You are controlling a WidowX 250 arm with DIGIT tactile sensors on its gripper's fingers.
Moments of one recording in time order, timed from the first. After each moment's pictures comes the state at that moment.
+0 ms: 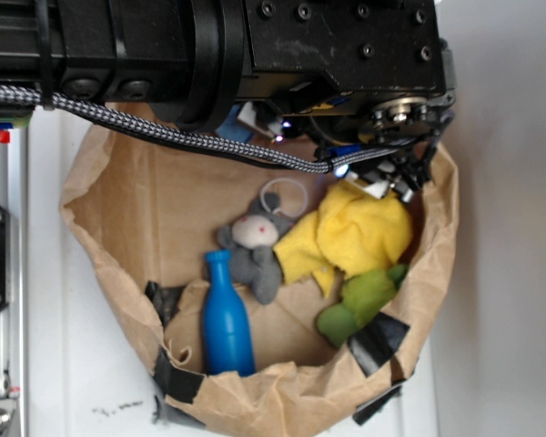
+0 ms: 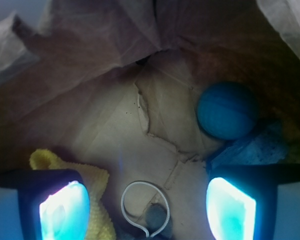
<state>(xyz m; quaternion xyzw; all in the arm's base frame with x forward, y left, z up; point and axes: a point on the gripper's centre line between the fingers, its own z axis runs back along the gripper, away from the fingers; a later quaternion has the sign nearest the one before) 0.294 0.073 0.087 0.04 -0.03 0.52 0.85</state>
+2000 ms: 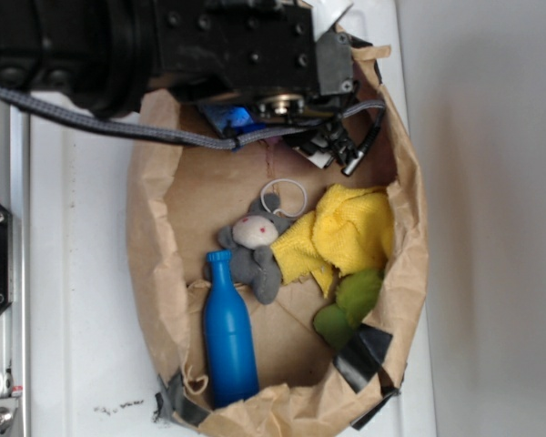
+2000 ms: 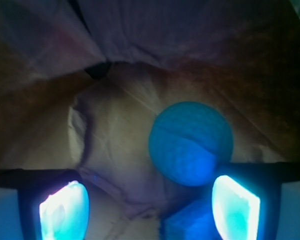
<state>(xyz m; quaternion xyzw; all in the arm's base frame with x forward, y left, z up) 0.273 0.107 0.062 0.07 -0.10 0.45 0.89</state>
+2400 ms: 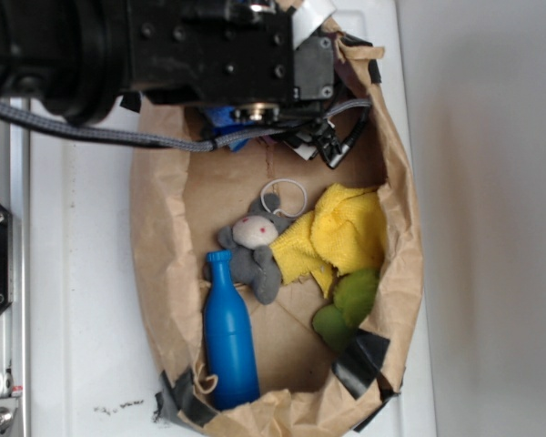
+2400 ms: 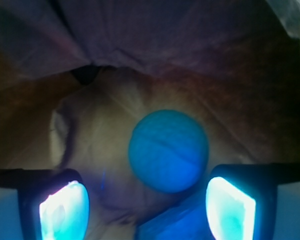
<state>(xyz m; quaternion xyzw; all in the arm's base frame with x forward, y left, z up) 0.268 0.116 0.062 0.11 -0.12 0.43 0.89</state>
